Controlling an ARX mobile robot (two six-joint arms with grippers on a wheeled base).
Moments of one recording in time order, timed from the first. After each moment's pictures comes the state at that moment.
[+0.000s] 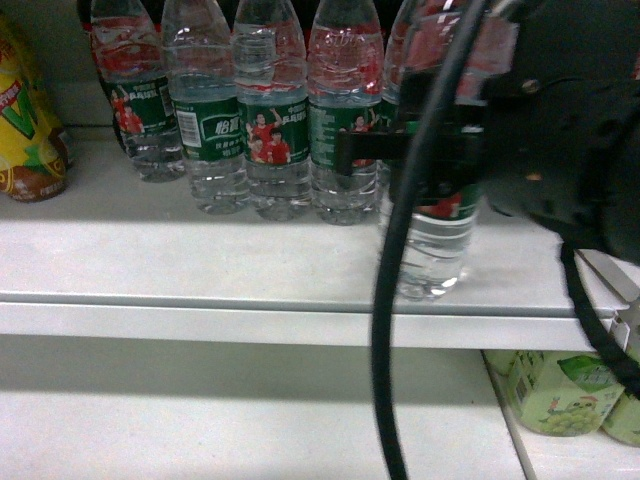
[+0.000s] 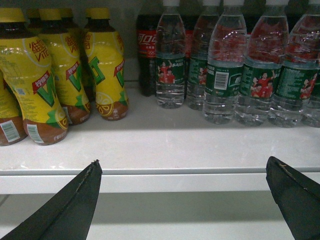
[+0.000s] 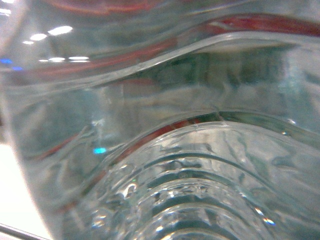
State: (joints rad) left arm 0.00 0.01 0.01 0.00 0.00 0.00; right arm 0.50 1.63 0.70 0.76 0.17 0.19
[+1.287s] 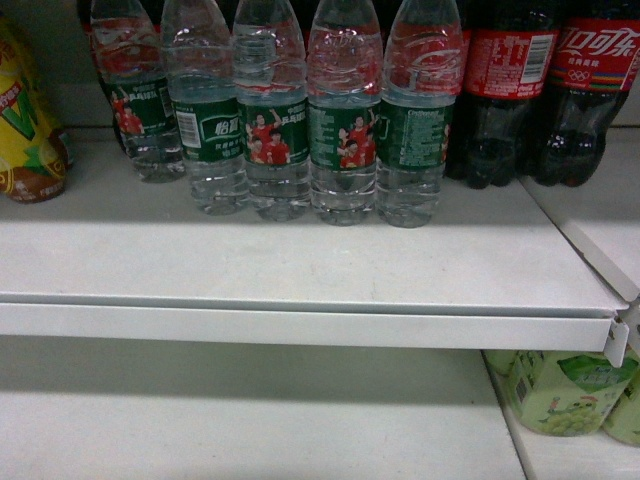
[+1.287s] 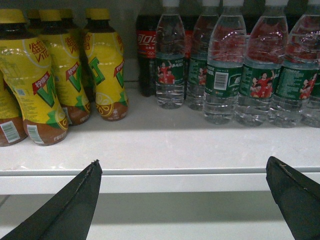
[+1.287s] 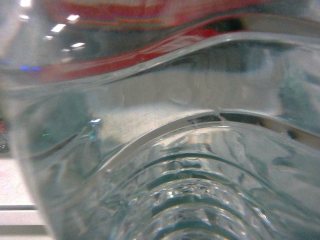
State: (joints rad) left arm 0.00 0.01 0.01 0.00 0.00 0.00; right arm -0.12 0.52 0.26 0.22 -0.17 0.06
